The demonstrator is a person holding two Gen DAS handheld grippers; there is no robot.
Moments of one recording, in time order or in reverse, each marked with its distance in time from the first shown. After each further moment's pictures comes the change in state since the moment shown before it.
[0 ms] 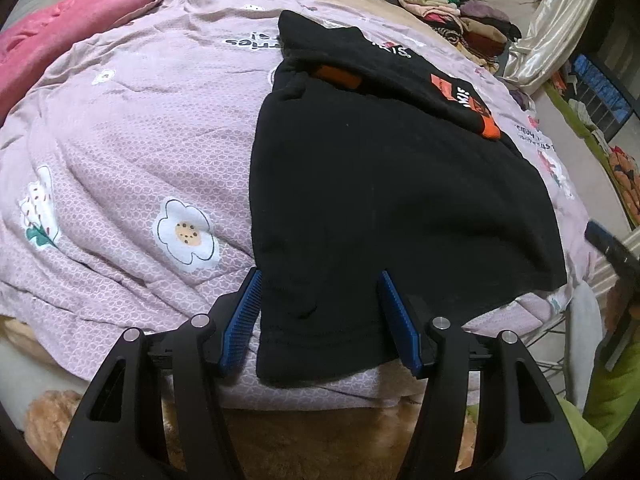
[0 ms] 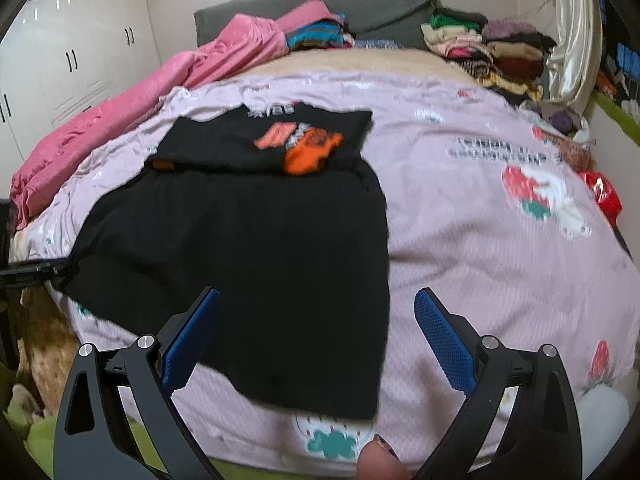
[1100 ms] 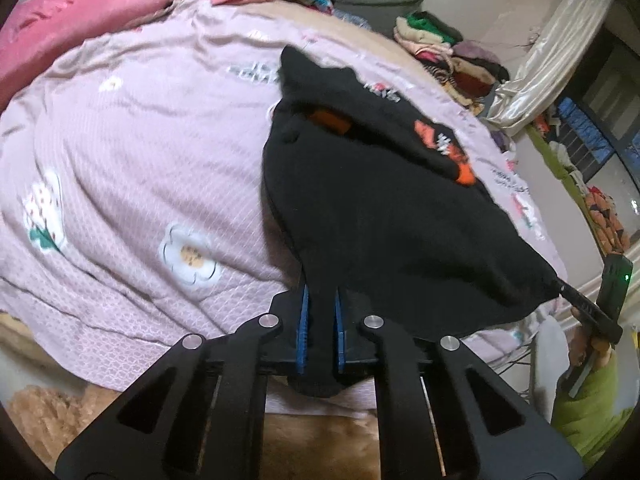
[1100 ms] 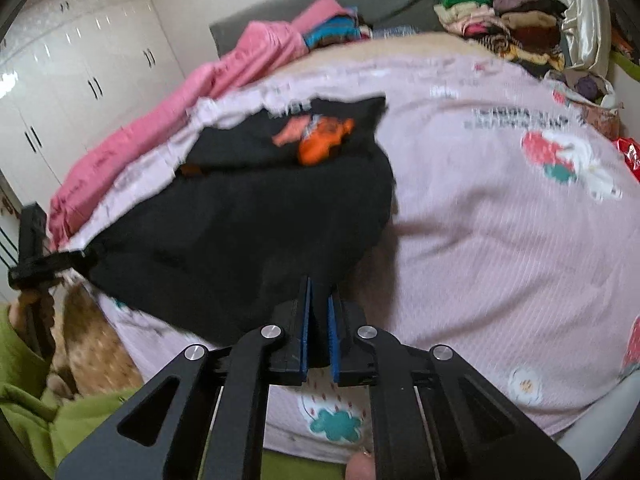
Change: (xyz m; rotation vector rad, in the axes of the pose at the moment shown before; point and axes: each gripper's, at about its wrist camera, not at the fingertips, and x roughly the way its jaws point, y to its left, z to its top) left arm -0.032 0.011 0.008 -0.079 -0.114 -0.111; right arm -0.016 -0.036 -0.008 0.081 -0.031 0.199
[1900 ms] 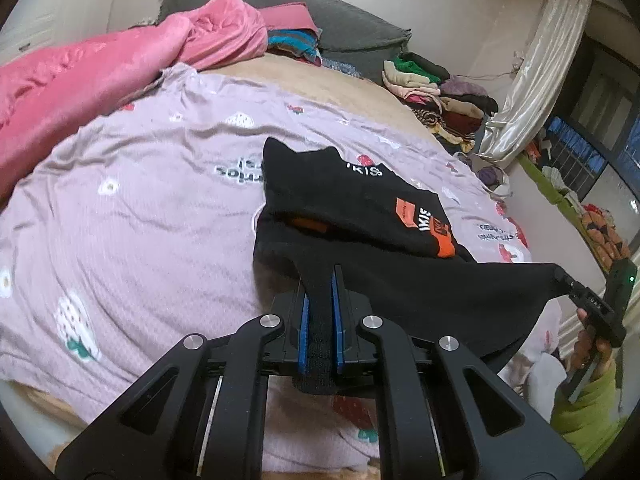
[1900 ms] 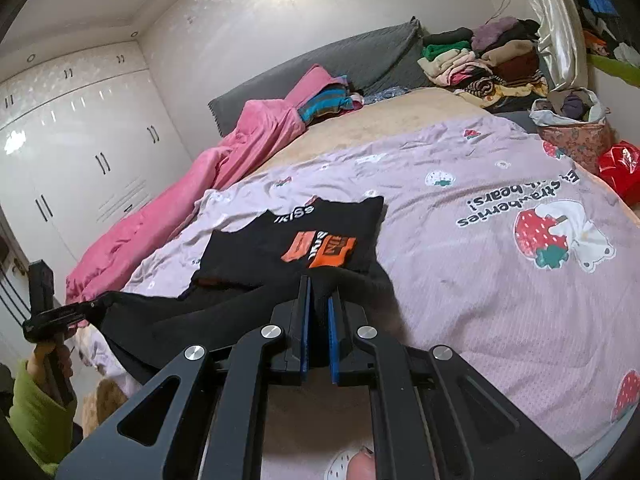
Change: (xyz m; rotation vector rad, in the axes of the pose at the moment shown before) left arm -0.031 -0.024 0.069 0.055 -0.162 0.021; right arm -0.034 -0.010 0.070 0.100 -0.251 0.037
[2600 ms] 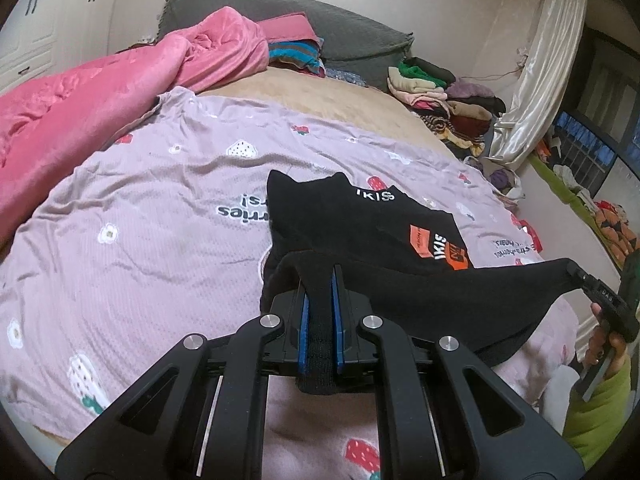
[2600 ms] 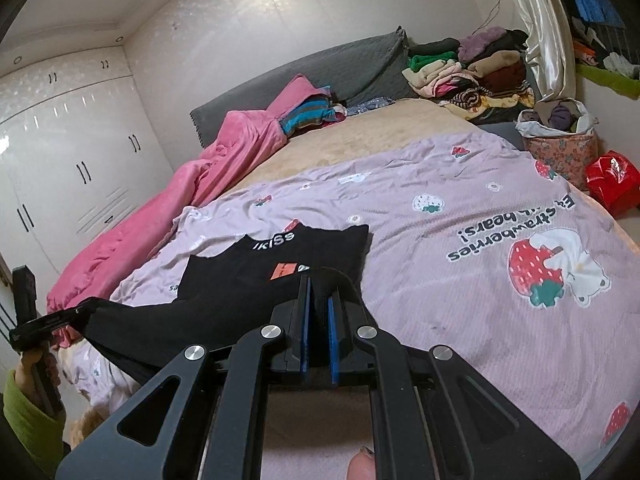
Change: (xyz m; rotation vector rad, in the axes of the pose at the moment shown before) left arm 0.020 -0.003 0.043 0.047 -0.029 0.047; right arm 0.029 -0.004 0.037 0.003 -0.035 -0.075
